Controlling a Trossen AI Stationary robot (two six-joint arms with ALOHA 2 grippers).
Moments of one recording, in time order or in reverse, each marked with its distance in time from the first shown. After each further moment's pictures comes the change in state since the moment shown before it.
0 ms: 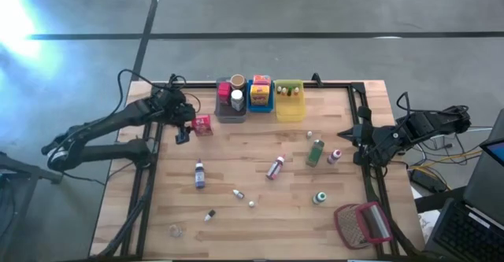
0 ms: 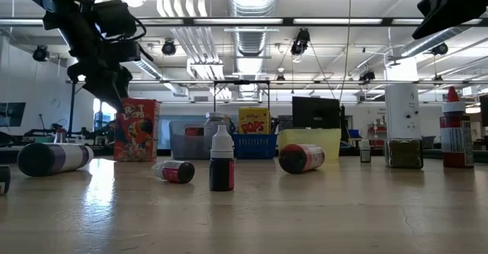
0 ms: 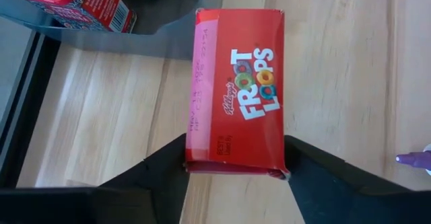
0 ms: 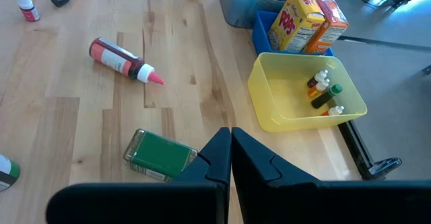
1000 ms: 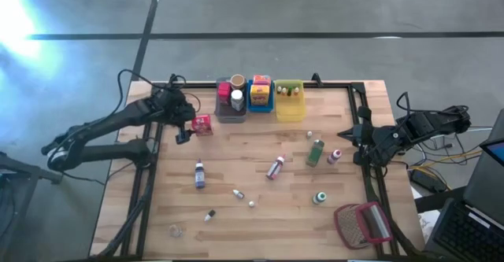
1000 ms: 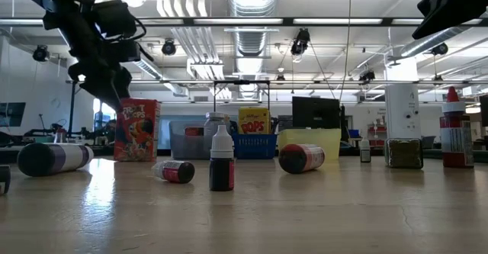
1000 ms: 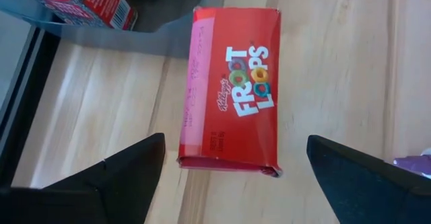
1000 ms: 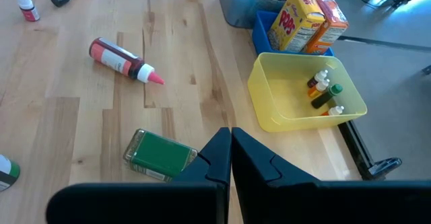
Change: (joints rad) left arm 0.001 0.000 0.000 0.000 0.000 -0.024; right arm 0.000 0.000 0.000 0.000 0.000 0.000
